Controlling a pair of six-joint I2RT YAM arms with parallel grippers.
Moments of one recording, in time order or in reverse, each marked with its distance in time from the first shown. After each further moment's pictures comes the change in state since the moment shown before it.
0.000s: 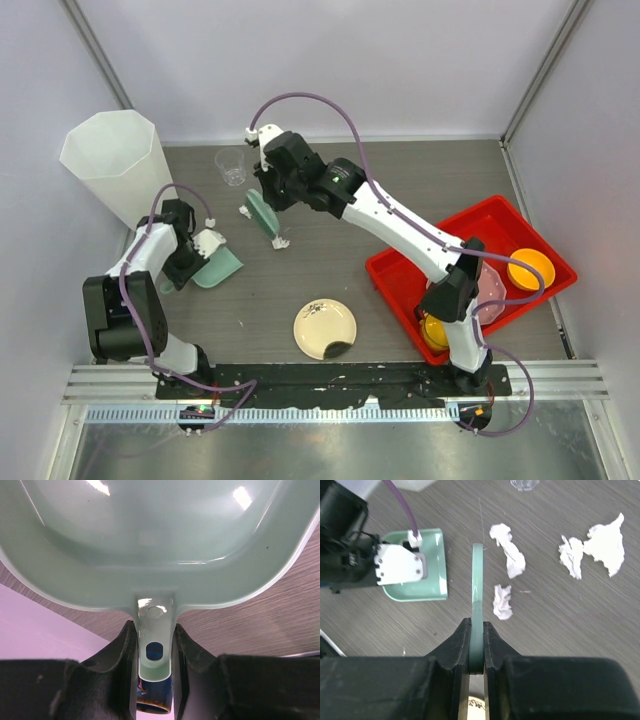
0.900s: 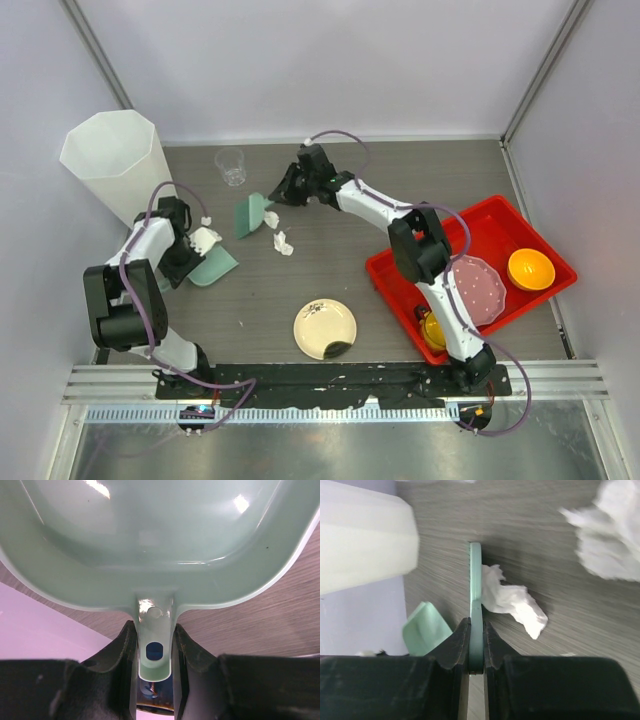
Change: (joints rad) left arm 0.039 0.066 0.030 0.002 -0.014 0.022; right arm -0.287 0.385 -0.159 0.624 -0.411 0.731
